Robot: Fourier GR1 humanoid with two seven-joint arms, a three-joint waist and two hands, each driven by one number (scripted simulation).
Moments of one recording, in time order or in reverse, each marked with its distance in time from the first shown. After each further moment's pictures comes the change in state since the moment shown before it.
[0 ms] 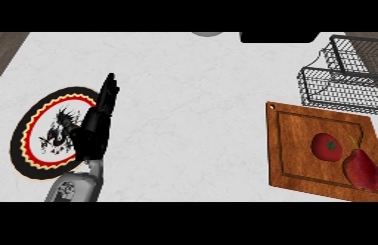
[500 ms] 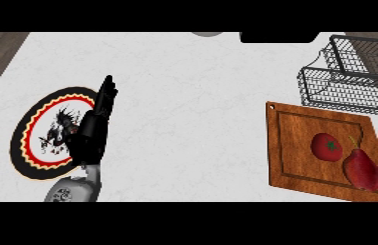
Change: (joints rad) left arm 0.035 -0.010 0.003 -0.056 -0.021 -0.017 0.025; right arm 0.004 0.040 0.011 -0.021 0.198 0.008 -0.052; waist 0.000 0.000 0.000
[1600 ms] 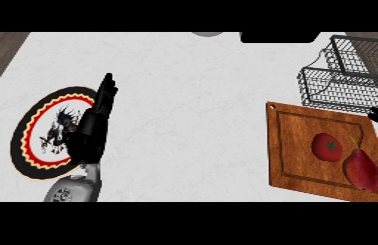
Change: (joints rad) left arm -0.006 -0.028 0.022 -0.027 -0.032 -0.027 0.031; right arm -0.025 0.073 0.135 0.152 0.435 -0.239 -0.251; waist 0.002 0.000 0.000
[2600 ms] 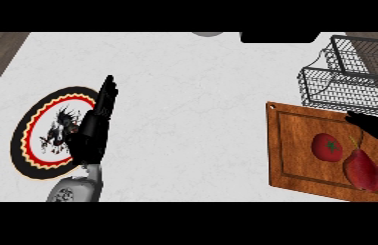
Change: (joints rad) left arm 0.008 -0.022 0.025 0.027 -0.012 -0.026 -0.034; right arm -0.047 0.090 0.056 0.158 0.108 -0.051 -0.097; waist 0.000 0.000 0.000
